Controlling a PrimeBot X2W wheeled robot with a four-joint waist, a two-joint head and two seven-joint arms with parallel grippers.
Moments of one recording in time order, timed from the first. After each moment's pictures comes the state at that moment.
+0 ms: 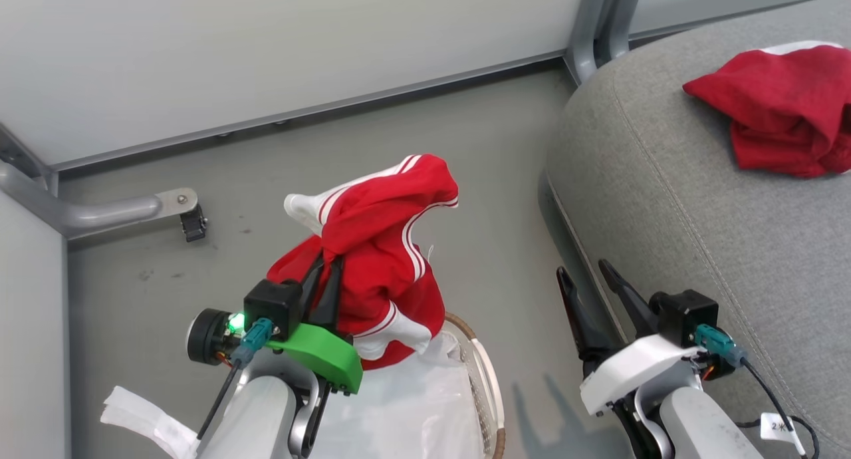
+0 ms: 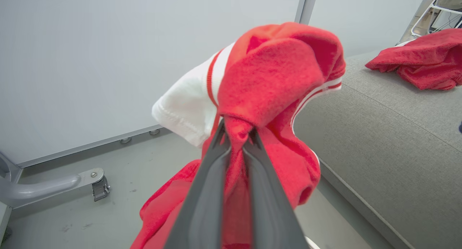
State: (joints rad) left arm -0.33 0.05 -0.37 0.50 -0.25 -0.07 -0.26; right arm -0.24 -0.05 0.22 0.40 0.34 0.13 -0.26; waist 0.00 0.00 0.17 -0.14
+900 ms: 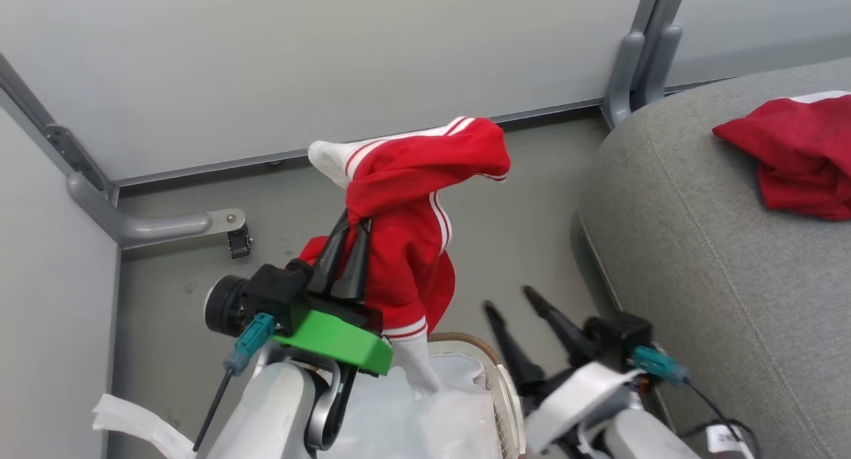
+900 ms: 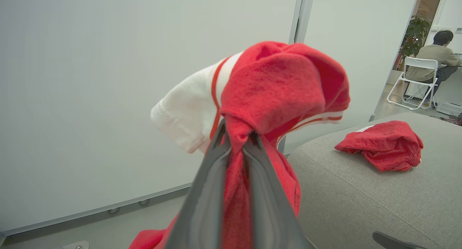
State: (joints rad) left arm -0.30 0.05 -0.41 0.22 -0.32 -0.07 -0.26; right arm -0.21 -0.05 0.44 0.35 0.43 0.13 -0.26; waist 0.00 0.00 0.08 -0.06
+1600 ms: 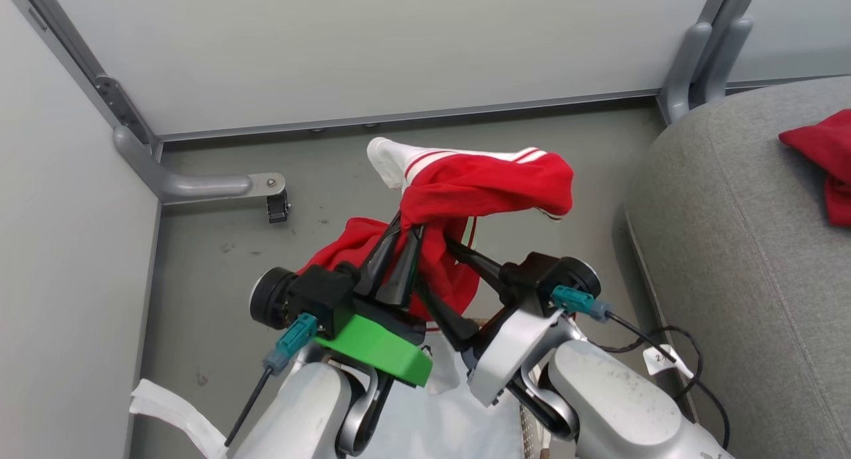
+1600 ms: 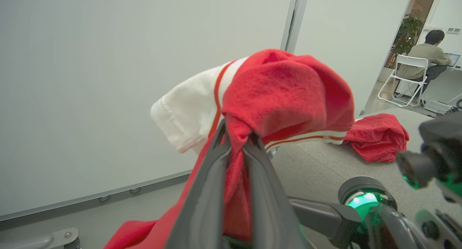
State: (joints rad) left arm -0.34 0.05 -0.55 0.21 -0.37 -0.06 -0.26; right arm -0.51 -0.05 0.71 0.44 0.46 0.13 -0.26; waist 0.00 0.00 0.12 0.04
